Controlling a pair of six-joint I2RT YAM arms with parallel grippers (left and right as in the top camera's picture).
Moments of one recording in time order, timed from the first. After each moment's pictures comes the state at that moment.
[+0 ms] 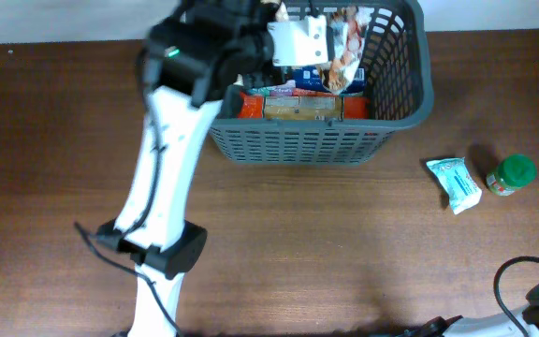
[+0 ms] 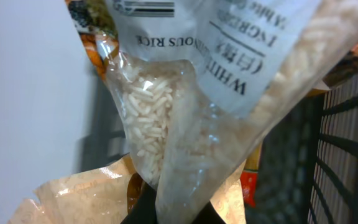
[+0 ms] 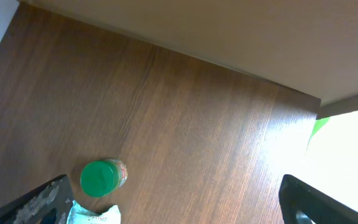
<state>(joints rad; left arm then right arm) -0.48 2.21 2.83 -1.41 0.16 1.08 -1.02 1.79 2.37 -1.54 0.04 0.20</state>
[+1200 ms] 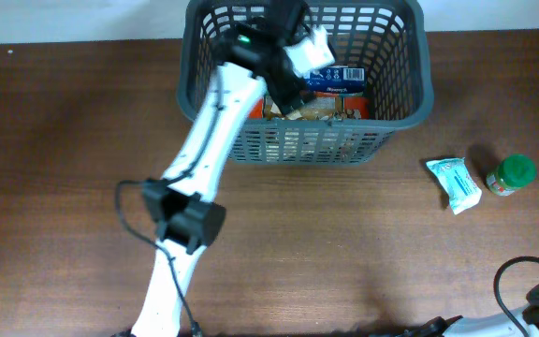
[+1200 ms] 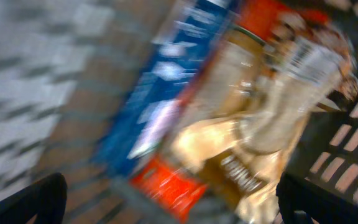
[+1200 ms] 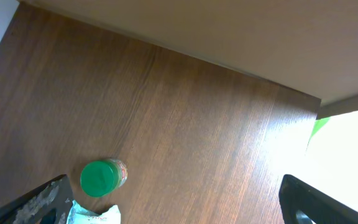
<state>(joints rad) -0.46 2.41 2.75 -1.35 0.06 0.63 -1.02 1.79 2.37 -1.54 0.04 0.20</state>
